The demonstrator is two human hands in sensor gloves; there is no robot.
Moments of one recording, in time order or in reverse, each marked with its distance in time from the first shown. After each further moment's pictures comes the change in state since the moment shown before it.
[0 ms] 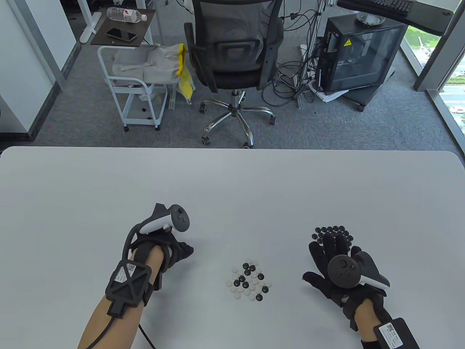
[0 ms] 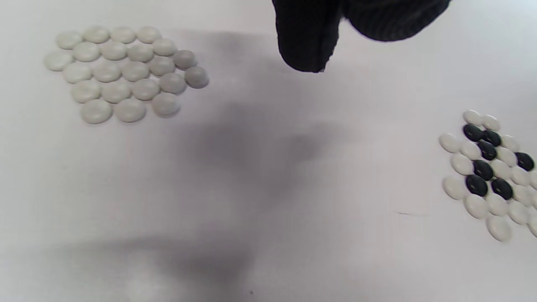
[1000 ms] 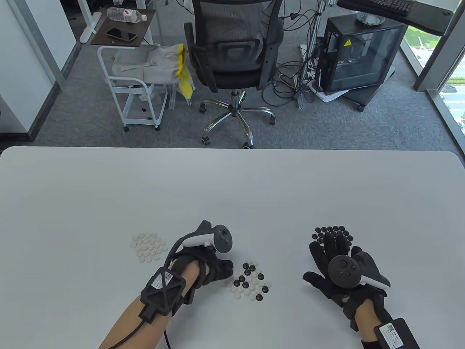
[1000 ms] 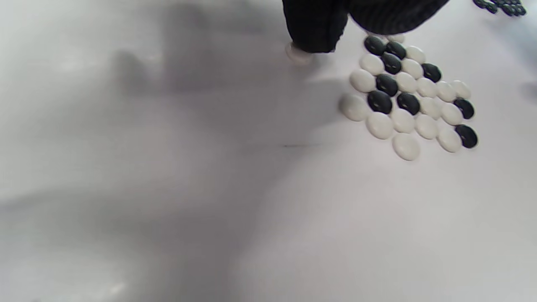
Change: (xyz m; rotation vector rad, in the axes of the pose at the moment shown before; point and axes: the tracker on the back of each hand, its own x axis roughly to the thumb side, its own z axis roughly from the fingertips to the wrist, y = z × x) left_hand 0.057 -0.033 -0.038 -0.085 -0.141 -0.091; right_hand -0.001 -0.001 0.000 -0.003 0.002 -0.001
